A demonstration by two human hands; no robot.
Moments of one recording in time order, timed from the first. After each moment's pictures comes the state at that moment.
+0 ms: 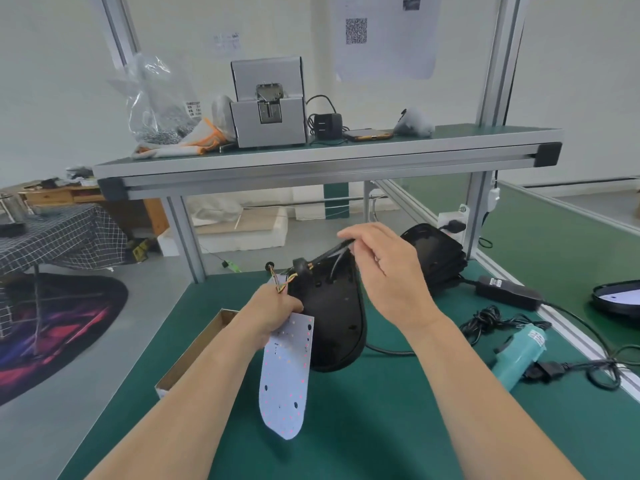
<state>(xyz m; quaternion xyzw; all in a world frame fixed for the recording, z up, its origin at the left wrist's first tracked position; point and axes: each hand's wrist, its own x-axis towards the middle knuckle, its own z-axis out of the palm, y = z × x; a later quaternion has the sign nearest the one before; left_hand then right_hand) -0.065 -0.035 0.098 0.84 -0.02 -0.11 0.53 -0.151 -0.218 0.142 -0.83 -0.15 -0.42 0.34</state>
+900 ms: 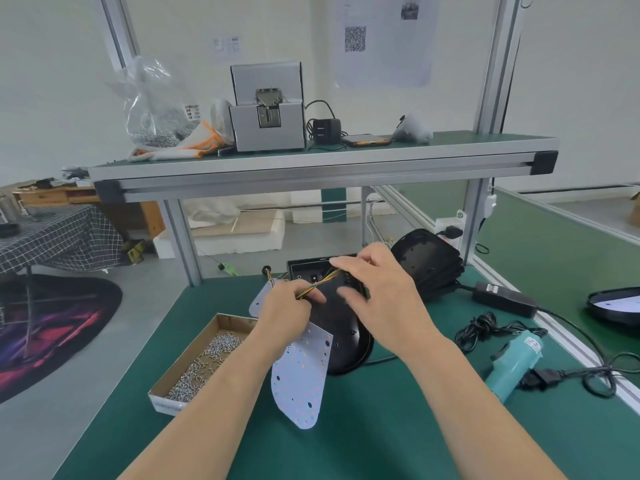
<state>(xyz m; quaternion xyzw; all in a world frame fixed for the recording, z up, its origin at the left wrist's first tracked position) -0.081 -0.059 0.097 0.86 -0.12 0.02 0.49 -0.151 -0.225 0.115 -0.89 -0.12 -0.34 0.28</state>
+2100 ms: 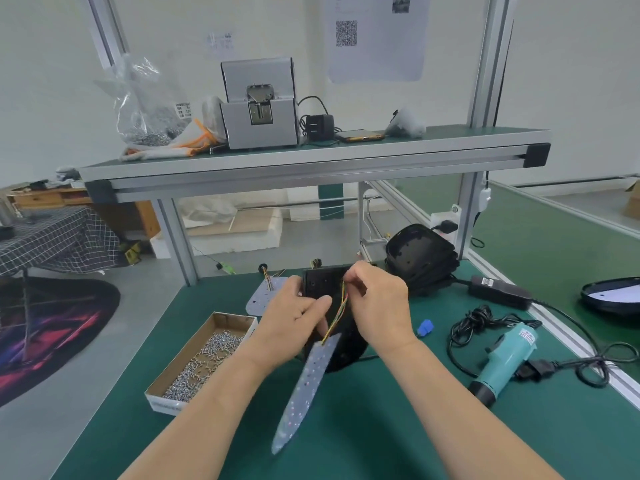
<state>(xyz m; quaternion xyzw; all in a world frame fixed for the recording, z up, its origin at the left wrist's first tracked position) -0.105 -0.051 0.093 0.85 -0.28 0.03 0.45 -0.132 -0.215 0.086 -0.85 0.00 -0.41 0.34</state>
